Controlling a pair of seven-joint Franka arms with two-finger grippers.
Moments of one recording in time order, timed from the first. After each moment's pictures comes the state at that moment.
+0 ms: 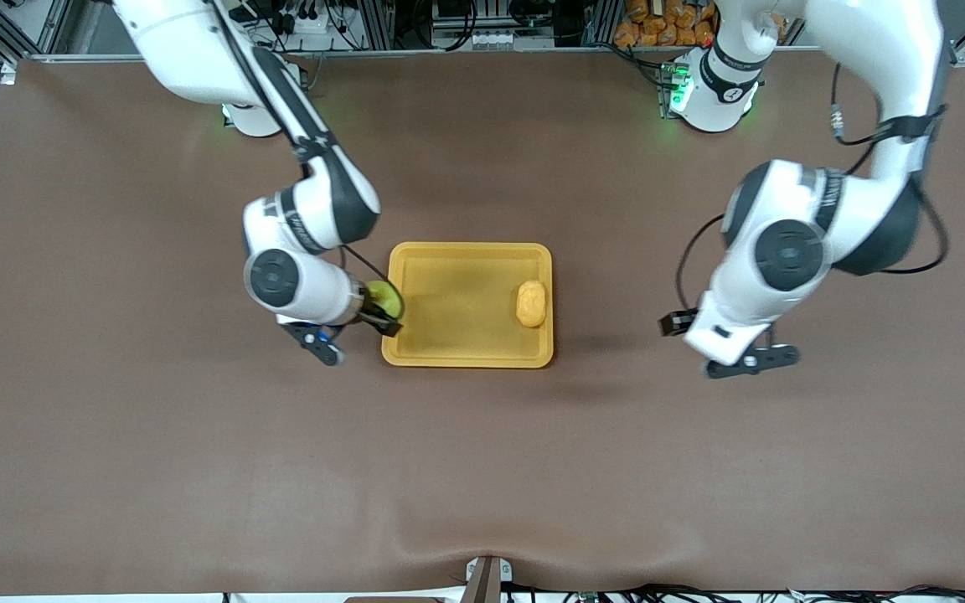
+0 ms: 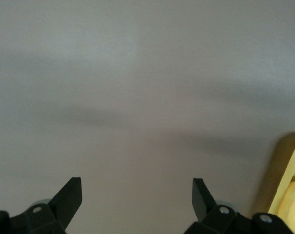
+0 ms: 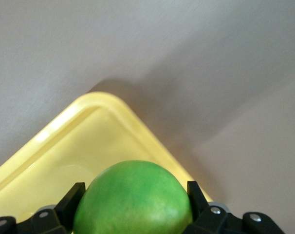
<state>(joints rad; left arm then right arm) -0.21 0.34 -0.08 -1.68 0.15 1.93 -0.48 0.54 0.57 -0.05 -1.68 0.29 2.12 1.04</state>
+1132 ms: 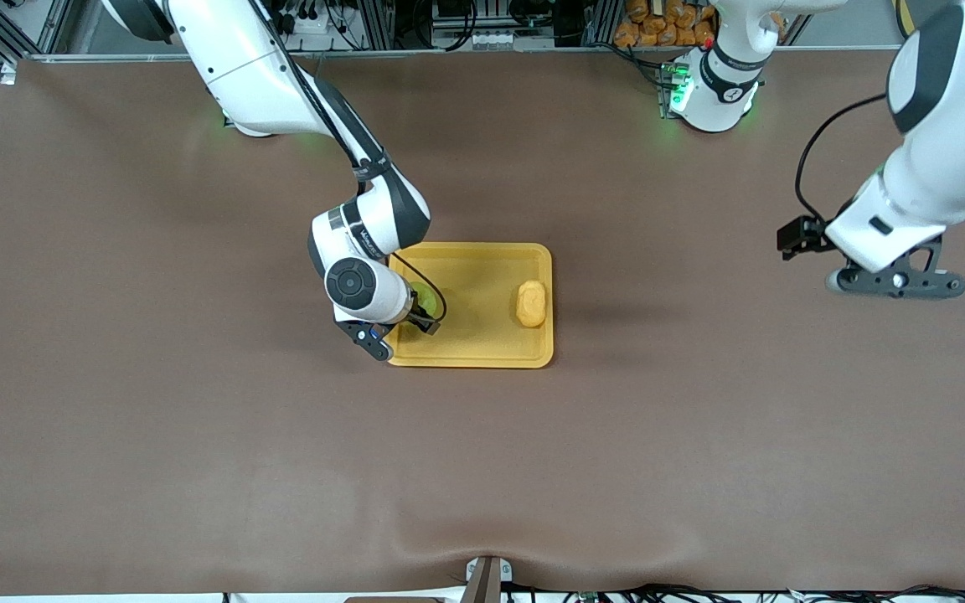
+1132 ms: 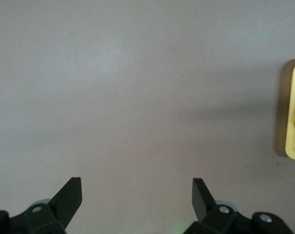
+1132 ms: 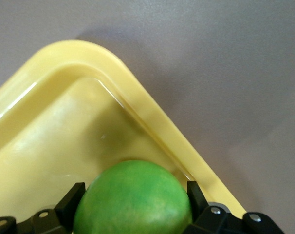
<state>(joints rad) -0.08 0.06 -0.12 -1.65 0.13 1.65 -0.08 0.62 0.67 -0.05 -1.70 0.29 2.20 1.09</state>
